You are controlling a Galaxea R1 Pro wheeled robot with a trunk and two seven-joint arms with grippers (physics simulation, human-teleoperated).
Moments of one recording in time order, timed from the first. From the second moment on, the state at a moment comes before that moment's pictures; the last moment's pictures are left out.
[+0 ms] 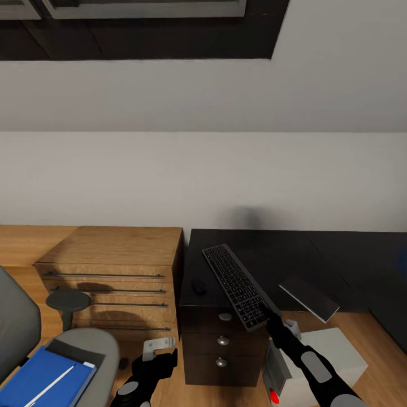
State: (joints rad) left arm -0.08 0.00 -0.41 -1.35 0.46 0.39 0.47; right arm -0.52 -0.06 -0.25 -0.41 -0.91 0.29 0.49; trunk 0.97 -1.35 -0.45
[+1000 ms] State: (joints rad) left arm -0.08 0.00 -0.41 -1.35 0.45 0.39 0.47; right arm -0.52 -0.06 -0.25 -0.50 -0.91 0.29 0.52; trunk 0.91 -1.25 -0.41
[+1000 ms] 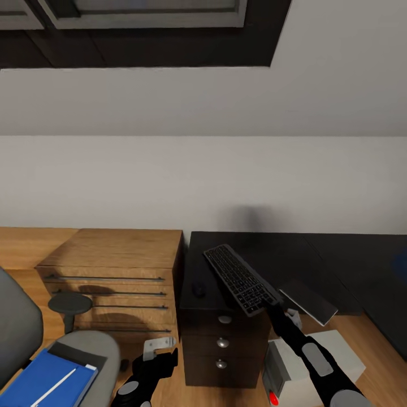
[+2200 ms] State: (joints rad) left arm -0.08 0.00 -0.41 -1.35 0.45 0.39 0.48; right arm -0.29 -0.03 -0.26 -1.10 -1.11 0.39 0.37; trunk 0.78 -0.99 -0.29
